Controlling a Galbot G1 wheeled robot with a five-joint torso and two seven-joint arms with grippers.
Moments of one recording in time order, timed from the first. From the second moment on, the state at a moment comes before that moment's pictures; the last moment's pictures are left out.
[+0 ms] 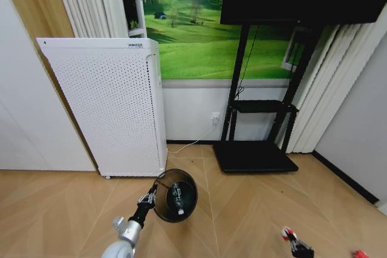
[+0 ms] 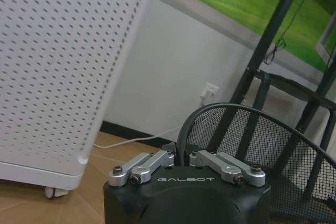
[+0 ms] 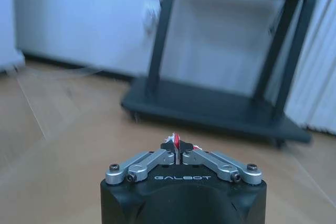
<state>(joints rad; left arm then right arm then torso) 1.32 -1.25 -0.32 -1.70 -0.65 -0.04 0.16 -1.62 1.11 0.86 1.37 0.35 0.41 -0.35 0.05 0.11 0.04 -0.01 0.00</state>
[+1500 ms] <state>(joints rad) 0.95 -1.27 0.19 -1.49 -0.60 -0.04 0.33 -1.79 1.23 0.75 1.90 0.37 0.50 -0.62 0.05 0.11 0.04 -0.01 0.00</state>
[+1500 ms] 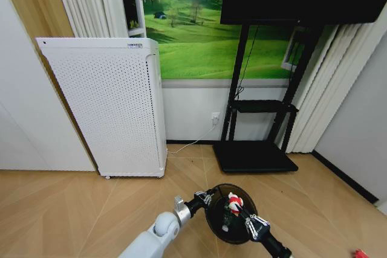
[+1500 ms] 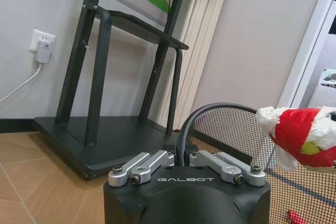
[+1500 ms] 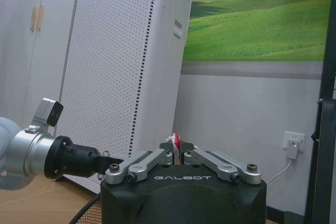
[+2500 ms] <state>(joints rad) 1.19 -1.20 -0.24 -1.67 -0.69 -0.06 0.23 -1.75 1.25 0.88 1.87 0.57 0.47 -0.50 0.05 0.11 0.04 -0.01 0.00</state>
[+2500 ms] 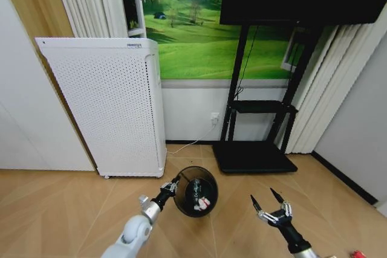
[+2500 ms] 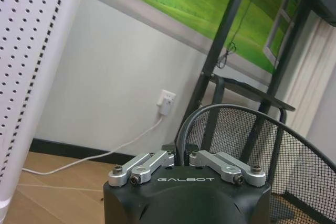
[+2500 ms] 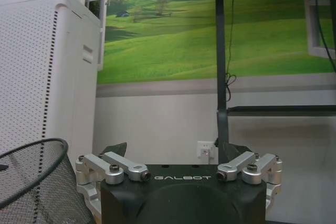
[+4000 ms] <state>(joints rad) 1.33 -1.25 -0.33 -1.72 -0.66 -0.11 0.26 -1.59 1.15 0.95 1.26 0.38 0.22 -0.13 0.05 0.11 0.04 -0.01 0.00</state>
